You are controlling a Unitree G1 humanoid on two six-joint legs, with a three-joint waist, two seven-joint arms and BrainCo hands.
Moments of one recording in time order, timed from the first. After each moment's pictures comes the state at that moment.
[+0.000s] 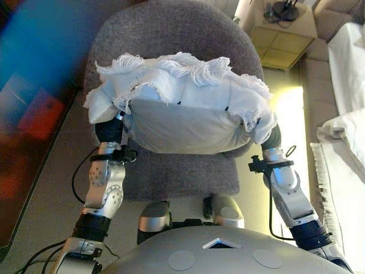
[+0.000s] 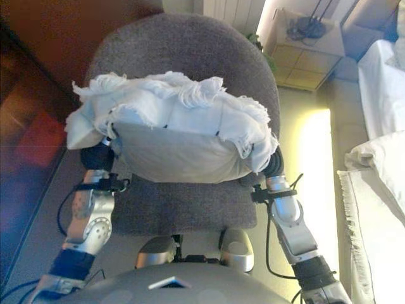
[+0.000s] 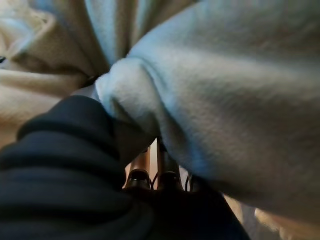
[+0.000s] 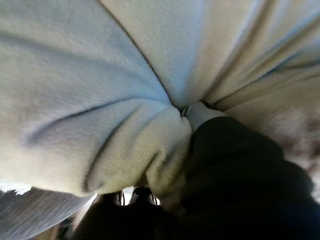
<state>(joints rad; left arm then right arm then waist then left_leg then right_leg) 0.10 0.36 -0.22 -0.01 -0.68 -0.42 0.06 0.17 -0.46 0.24 -0.16 0.21 -0.31 -0.14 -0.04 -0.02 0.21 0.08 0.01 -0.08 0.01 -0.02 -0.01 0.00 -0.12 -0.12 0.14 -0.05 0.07</state>
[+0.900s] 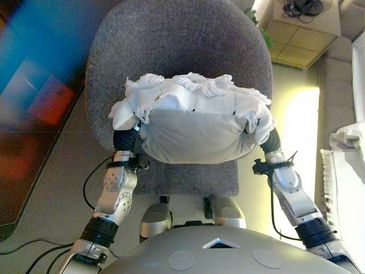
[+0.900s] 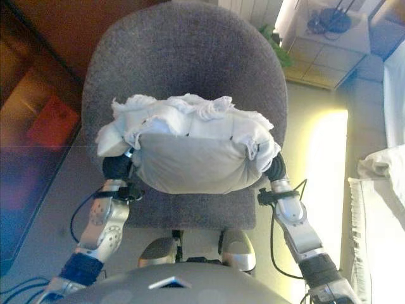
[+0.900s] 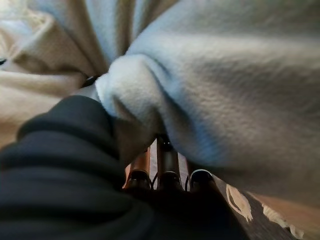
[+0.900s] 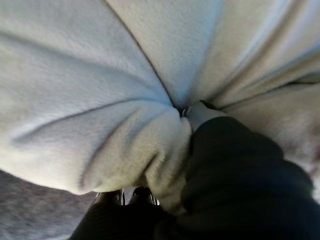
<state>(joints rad) 0.04 0.37 -0.32 0.13 -0.60 -0.41 0.20 0.04 -0.48 0.30 0.05 0.22 -0.26 -0.18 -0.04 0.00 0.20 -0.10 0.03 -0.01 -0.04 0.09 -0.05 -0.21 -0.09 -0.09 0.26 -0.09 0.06</state>
